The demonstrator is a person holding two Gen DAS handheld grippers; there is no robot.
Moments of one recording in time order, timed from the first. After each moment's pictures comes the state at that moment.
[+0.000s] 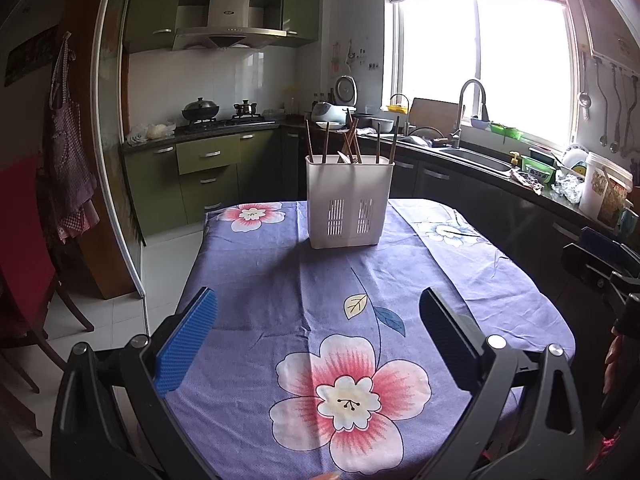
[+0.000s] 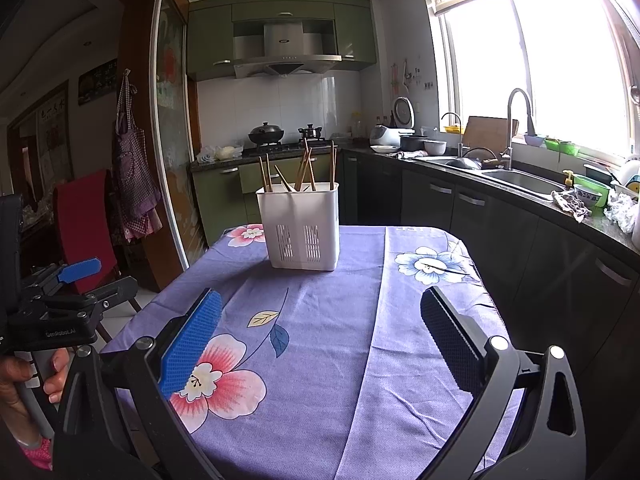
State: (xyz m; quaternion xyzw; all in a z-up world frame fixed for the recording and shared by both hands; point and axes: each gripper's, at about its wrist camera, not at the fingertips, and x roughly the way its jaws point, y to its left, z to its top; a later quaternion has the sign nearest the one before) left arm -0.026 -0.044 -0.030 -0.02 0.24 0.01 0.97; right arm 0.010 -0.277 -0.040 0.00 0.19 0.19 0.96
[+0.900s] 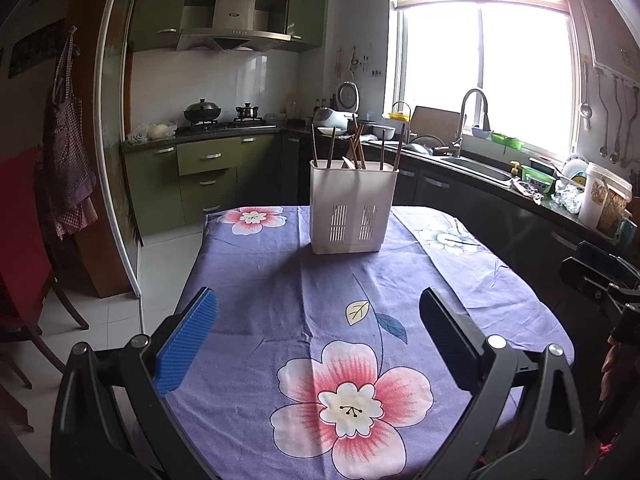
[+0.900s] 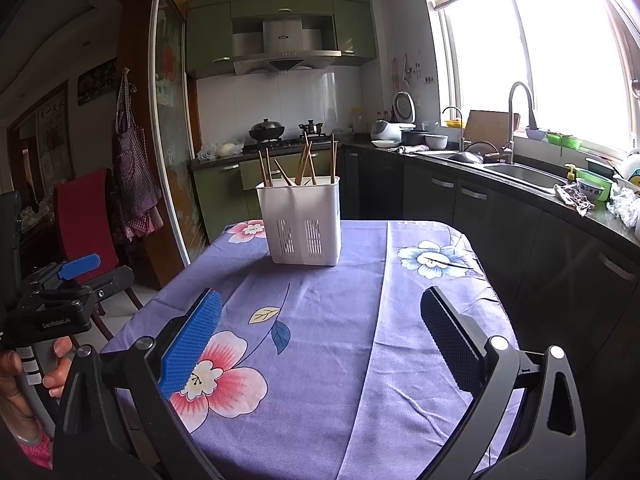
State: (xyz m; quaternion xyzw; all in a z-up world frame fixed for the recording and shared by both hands) left arm -0.022 -0.036 -0.036 -0.03 0.23 0.01 0.97; right arm 0.012 -0.276 -0.049 0.00 0.20 0.19 0.96
